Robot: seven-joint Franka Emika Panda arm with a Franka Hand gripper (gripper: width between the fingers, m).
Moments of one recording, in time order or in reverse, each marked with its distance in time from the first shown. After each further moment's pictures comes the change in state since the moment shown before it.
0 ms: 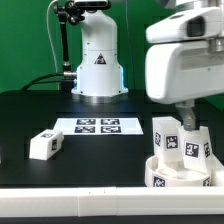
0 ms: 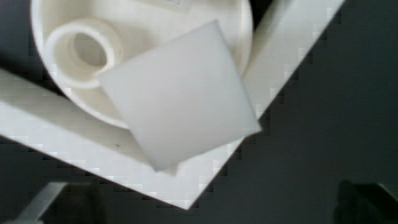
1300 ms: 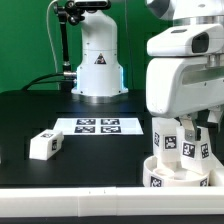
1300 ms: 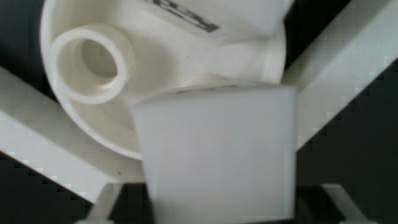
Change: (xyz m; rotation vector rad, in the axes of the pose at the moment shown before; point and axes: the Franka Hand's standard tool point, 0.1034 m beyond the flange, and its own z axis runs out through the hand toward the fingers) arm -0.012 0.008 0.015 0.002 -0.030 -0.045
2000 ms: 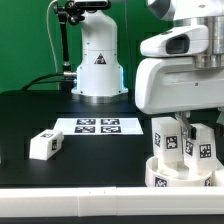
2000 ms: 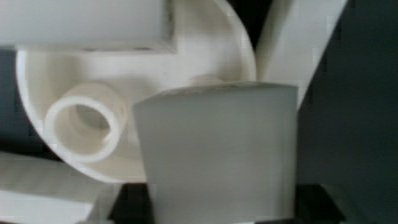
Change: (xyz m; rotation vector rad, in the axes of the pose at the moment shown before) arm 0.001 -0.003 0.001 0.007 0.005 0.630
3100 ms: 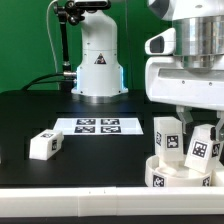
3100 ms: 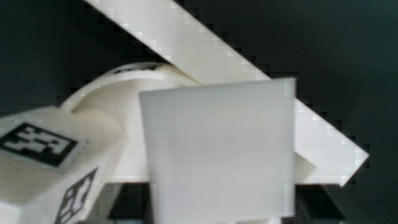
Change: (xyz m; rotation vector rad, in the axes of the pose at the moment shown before) arm -0.001 0.000 -0.001 0.012 -0.010 1.002
